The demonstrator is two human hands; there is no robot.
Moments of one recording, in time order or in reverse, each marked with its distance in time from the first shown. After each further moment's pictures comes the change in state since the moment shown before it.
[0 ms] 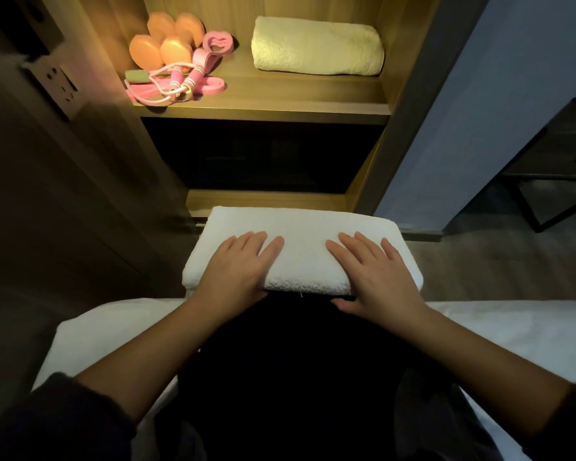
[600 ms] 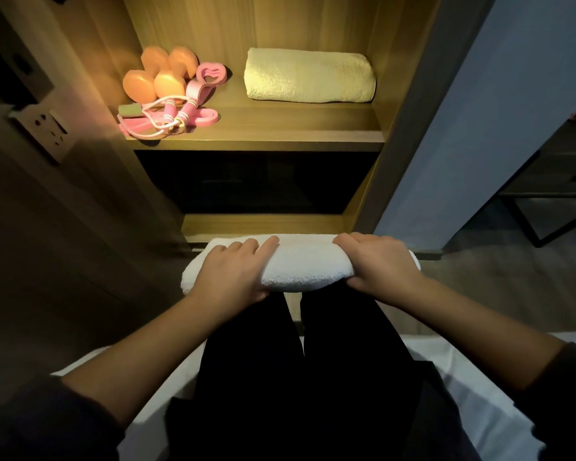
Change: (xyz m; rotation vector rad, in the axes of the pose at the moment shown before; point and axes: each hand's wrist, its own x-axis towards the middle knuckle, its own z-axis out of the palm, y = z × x) left_hand 0.052 -0.021 -0.030 0.081 0.021 -0.097; right_hand 0.064 0.030 -0.049 -0.104 0.162 -0.050
